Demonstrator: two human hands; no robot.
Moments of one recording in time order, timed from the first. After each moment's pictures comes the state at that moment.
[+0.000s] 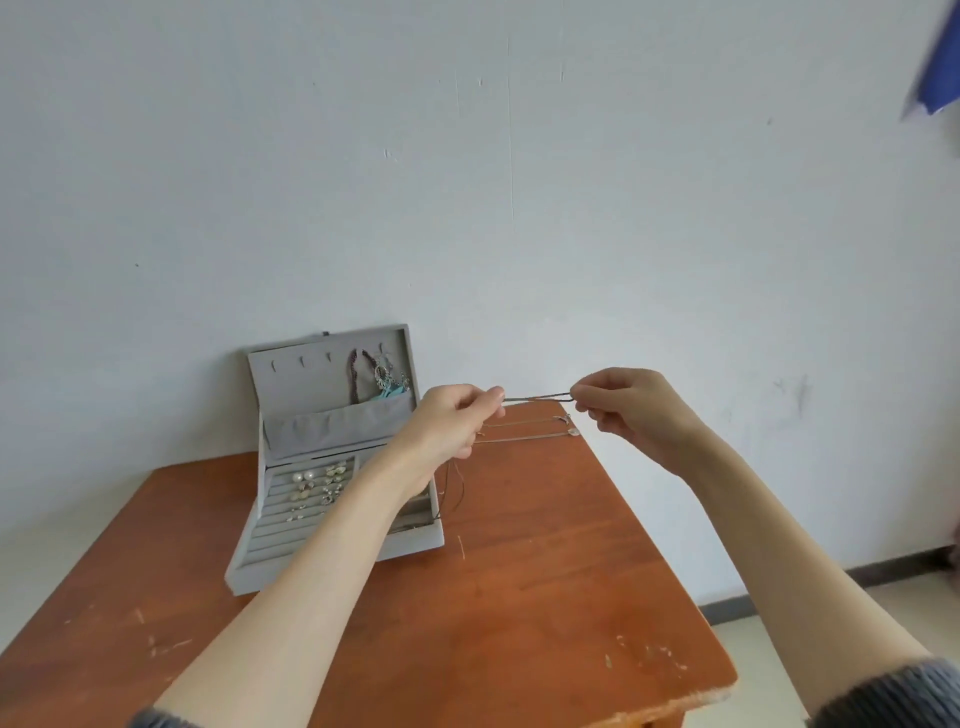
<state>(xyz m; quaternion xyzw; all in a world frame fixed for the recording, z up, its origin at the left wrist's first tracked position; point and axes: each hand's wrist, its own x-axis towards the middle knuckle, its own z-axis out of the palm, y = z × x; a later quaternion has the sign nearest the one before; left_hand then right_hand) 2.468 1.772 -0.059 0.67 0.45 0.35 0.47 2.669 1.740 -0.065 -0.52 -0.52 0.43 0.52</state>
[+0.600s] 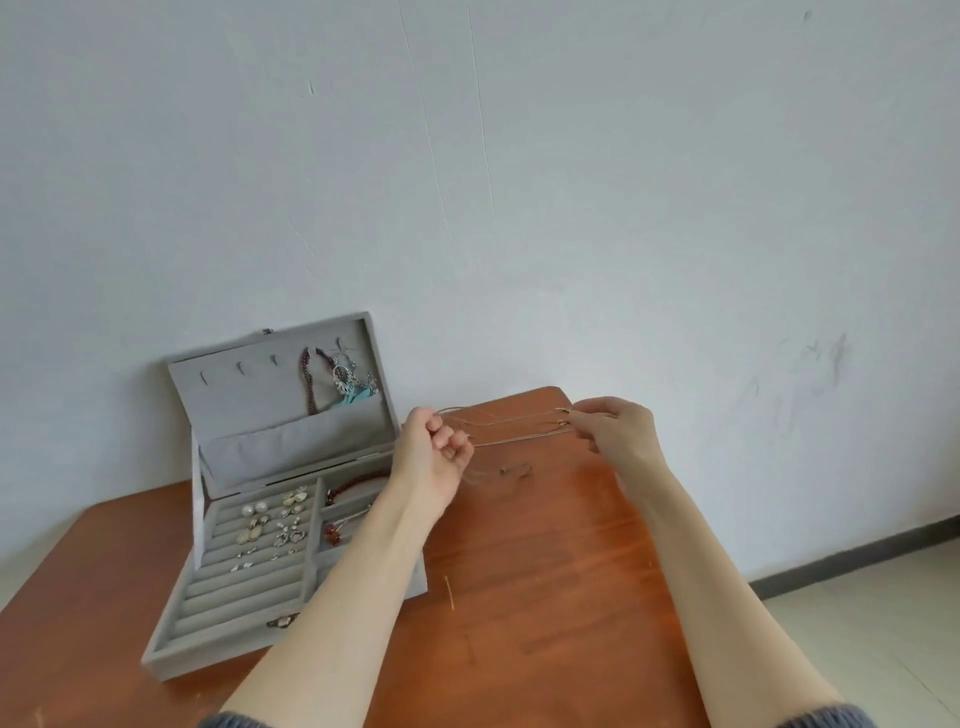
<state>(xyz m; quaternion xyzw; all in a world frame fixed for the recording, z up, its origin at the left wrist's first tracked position) 2.489 1.866 -0.143 0.24 0.43 0.55 0.67 2.667 1.832 -0.167 -0.62 -0.34 0.39 0.59</state>
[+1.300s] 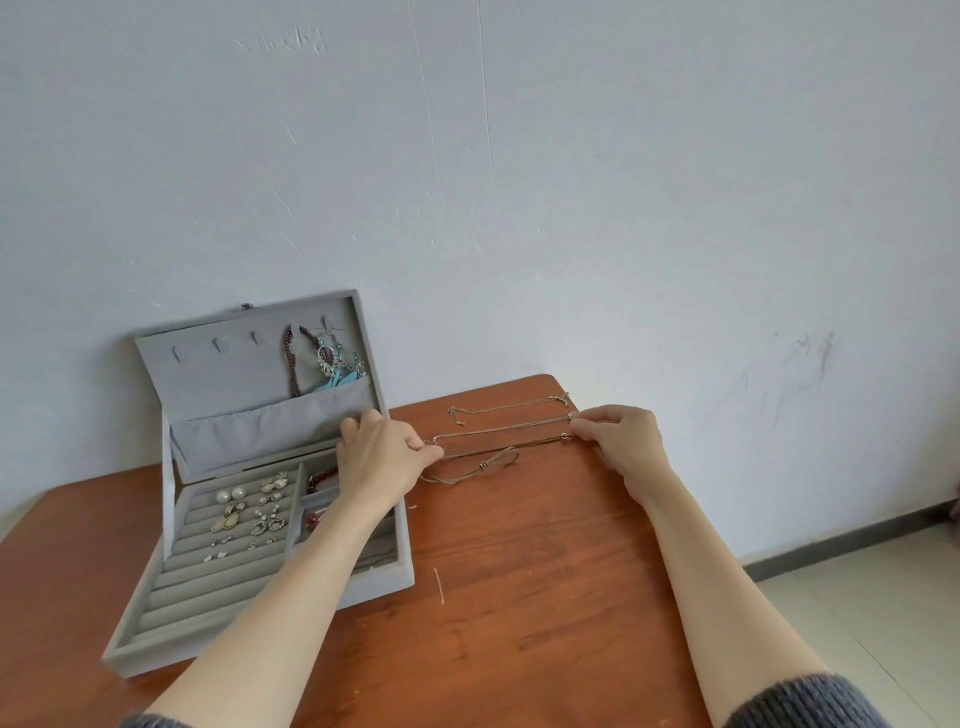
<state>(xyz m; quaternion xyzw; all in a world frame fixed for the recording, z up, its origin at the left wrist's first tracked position) 2.450 1.873 -0.157 0.71 0.67 0.18 0.08 2.681 1.840 -0.190 -0.67 -0.37 0.35 0.53</state>
